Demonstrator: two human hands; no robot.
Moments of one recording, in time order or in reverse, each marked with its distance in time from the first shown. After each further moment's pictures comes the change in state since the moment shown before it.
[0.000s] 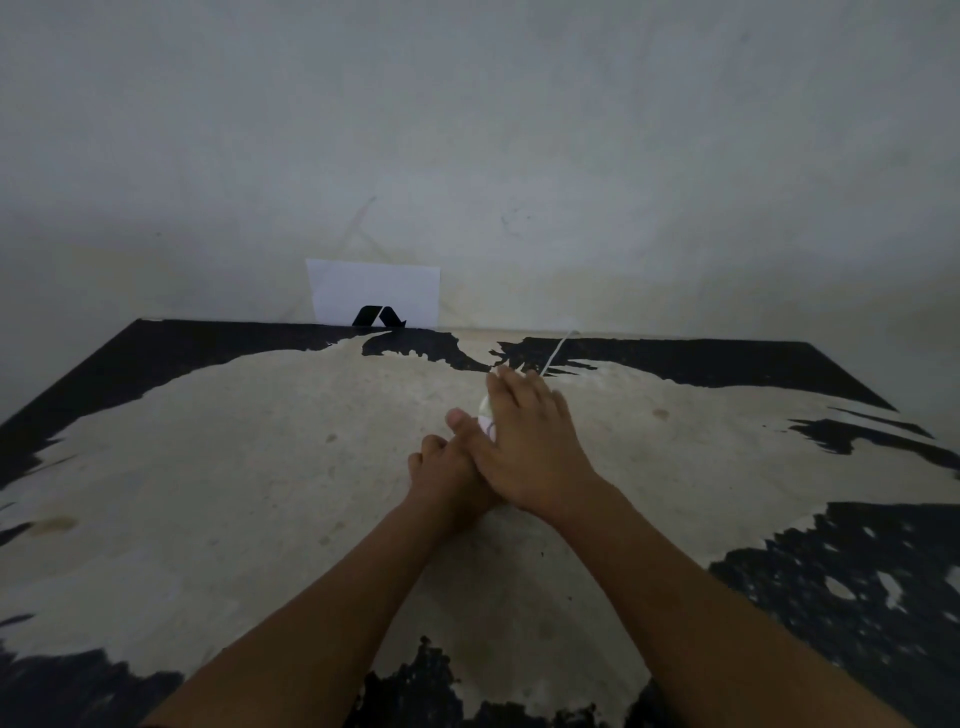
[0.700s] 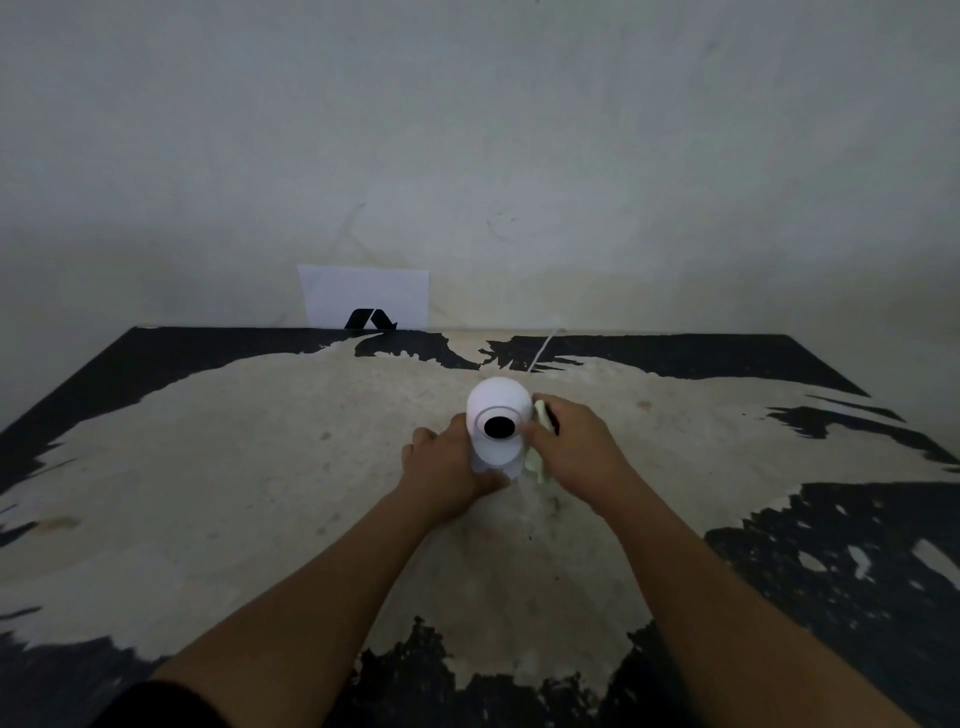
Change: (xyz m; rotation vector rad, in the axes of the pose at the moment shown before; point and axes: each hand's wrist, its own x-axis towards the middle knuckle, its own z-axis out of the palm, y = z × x) left_hand -0.009 -0.004 -0.004 -0.075 0.067 0.067; right_hand -0.022 0.043 -0.015 0.448 0.047 0.233
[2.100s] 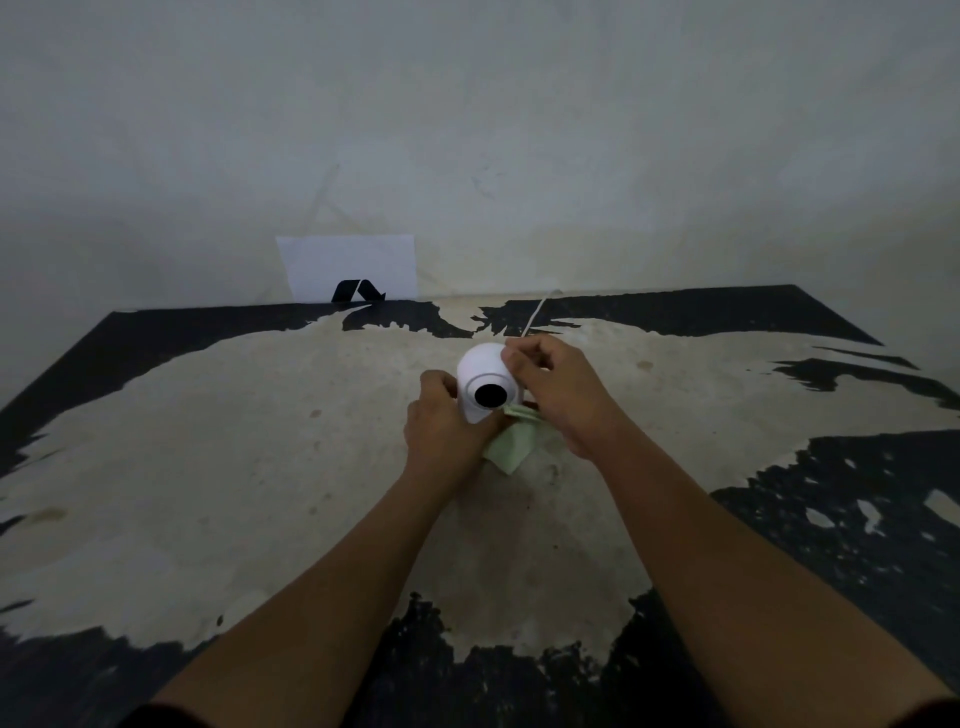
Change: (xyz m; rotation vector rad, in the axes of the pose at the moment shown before) left_hand -0.003 0.016 0.004 -0.493 0.251 -0.098; right_hand 0.029 0.007 0.008 0.541 0.050 0.047
